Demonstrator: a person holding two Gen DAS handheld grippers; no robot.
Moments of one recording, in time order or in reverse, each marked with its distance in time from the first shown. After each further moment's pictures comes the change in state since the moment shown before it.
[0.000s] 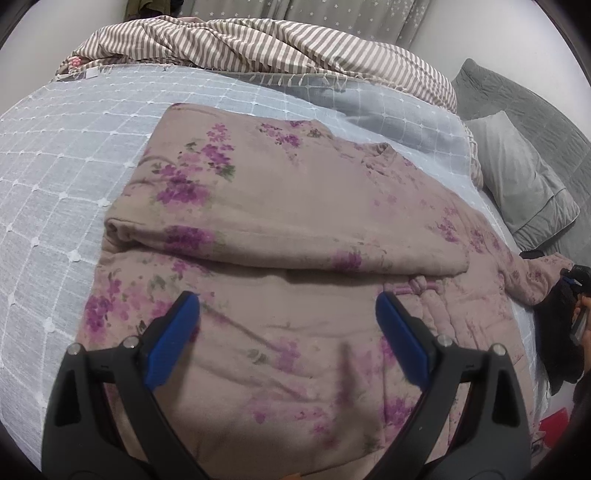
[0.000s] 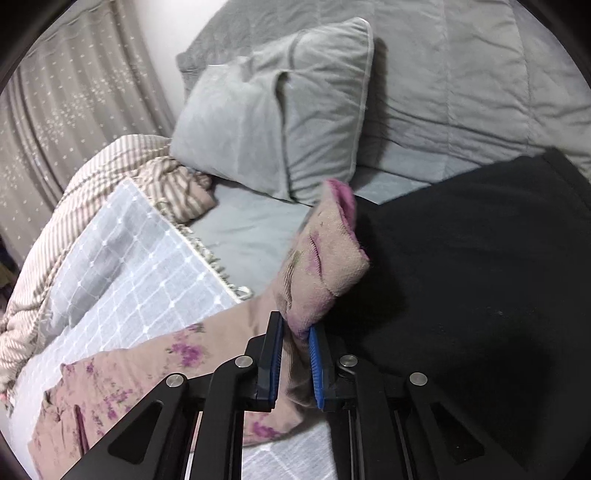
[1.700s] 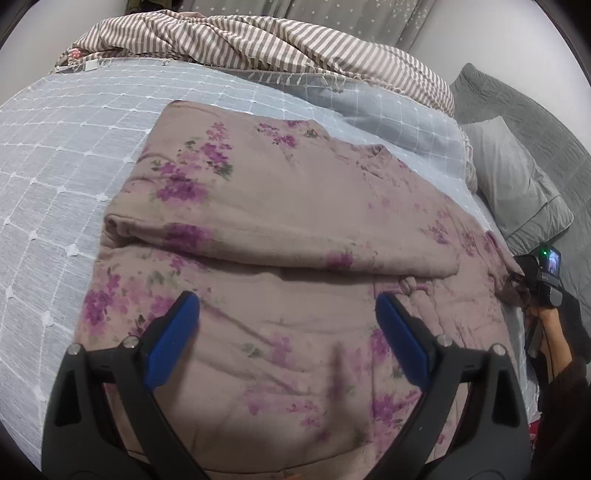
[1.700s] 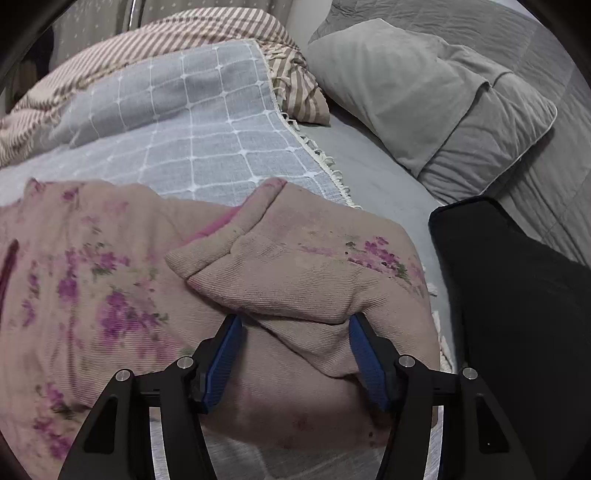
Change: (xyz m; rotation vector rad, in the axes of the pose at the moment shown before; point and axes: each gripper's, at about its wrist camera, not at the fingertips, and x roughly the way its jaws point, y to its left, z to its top) left arm -0.003 0.001 0.001 -0.019 0.019 -0.025; right arm 0.089 0.149 -0.107 -0.591 0.104 -0.121
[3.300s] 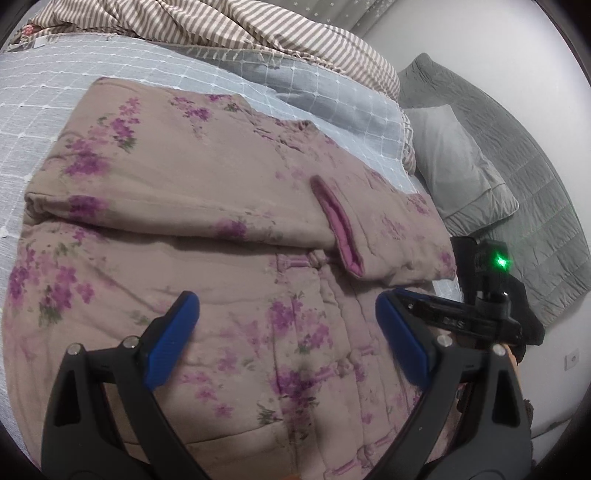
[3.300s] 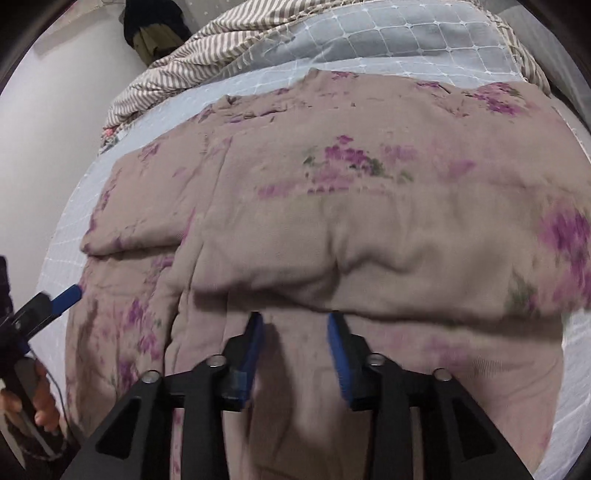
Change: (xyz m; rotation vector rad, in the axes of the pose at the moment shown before) left arm -0.005 -0.042 -0.006 0.003 0.106 -0.260; right arm -0.118 0.205 -0.080 -0.173 0.209 0.731
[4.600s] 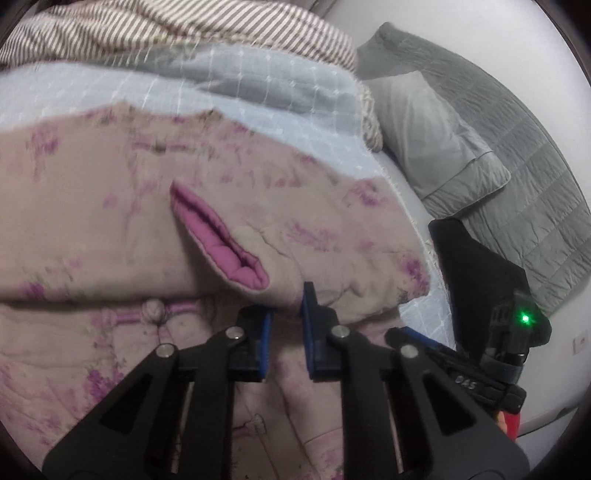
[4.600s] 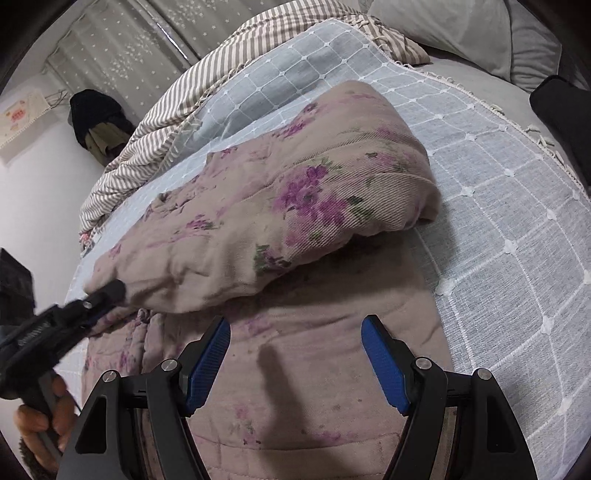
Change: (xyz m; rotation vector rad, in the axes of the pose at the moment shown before) left arm 0.071 -0.132 0.028 0.121 0.007 -0.021; right arm -0.064 -0.102 -0.045 0.317 -0.246 -0.037
